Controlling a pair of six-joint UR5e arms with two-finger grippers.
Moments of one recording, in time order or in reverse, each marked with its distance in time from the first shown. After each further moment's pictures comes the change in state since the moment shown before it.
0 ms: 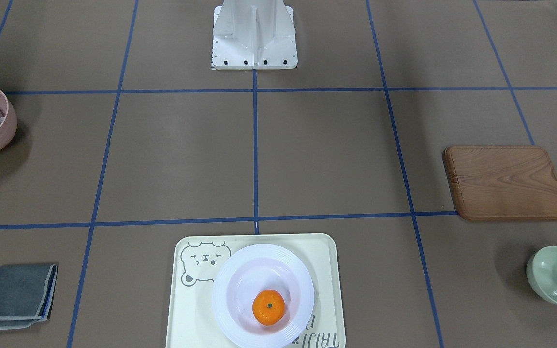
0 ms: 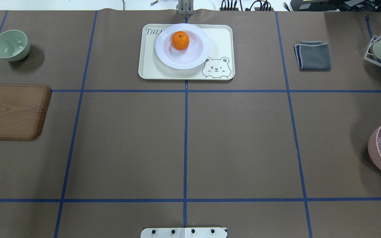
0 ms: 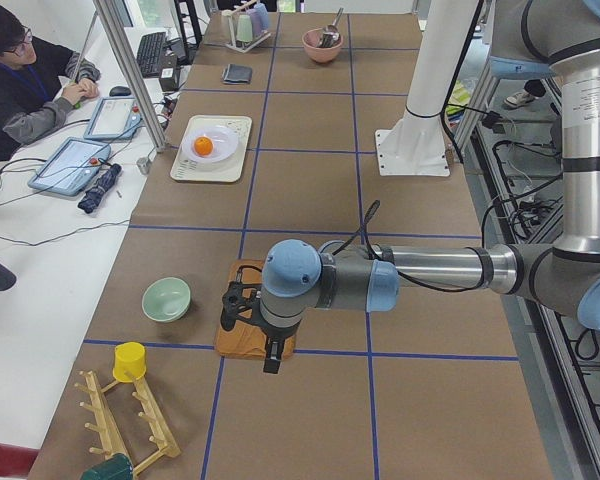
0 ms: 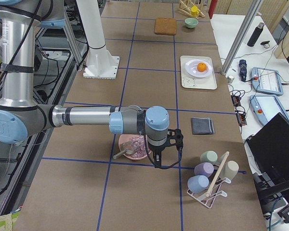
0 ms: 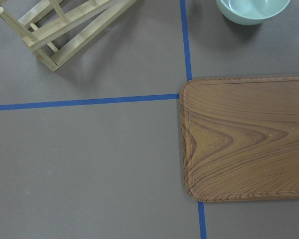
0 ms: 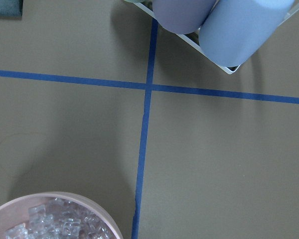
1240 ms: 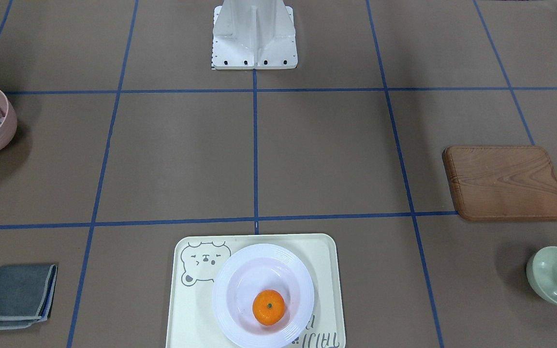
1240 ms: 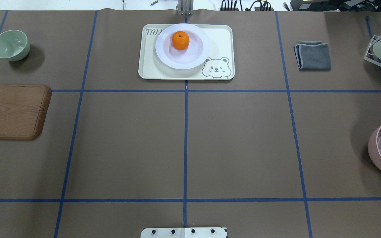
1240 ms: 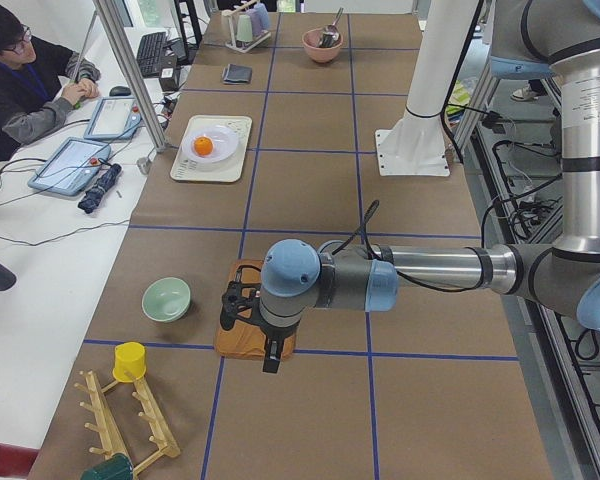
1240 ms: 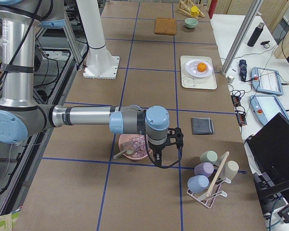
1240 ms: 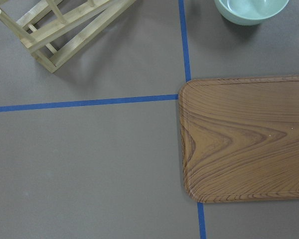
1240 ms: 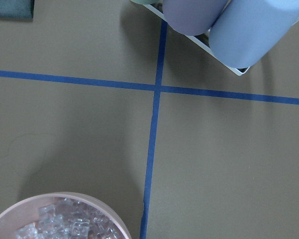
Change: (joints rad) left arm 0.003 -0.001 0.001 0.000 0.000 0.000; right arm -0.003 0.001 0.001 0.001 0.018 0.000
